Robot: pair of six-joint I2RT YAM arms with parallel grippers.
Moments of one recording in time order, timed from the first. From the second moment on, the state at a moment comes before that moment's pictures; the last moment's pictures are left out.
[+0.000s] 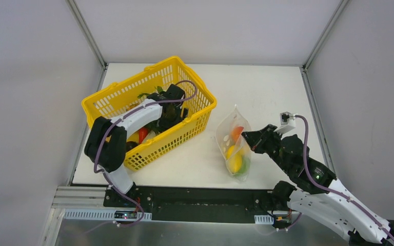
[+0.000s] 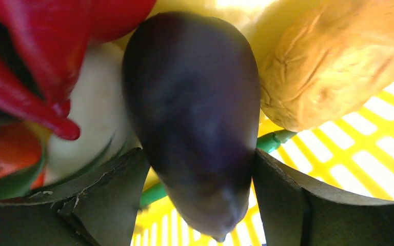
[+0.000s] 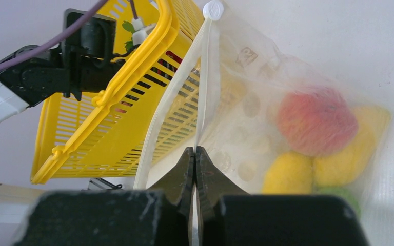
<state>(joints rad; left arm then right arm) -0.52 1.67 1.23 -0.75 -0.06 -0.35 0.89 0.47 0.70 -0.49 0.35 0.85</state>
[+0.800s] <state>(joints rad) -0.52 1.45 1.19 -0.77 -0.07 -0.36 0.89 0.49 0.70 -0.48 0.35 0.85</state>
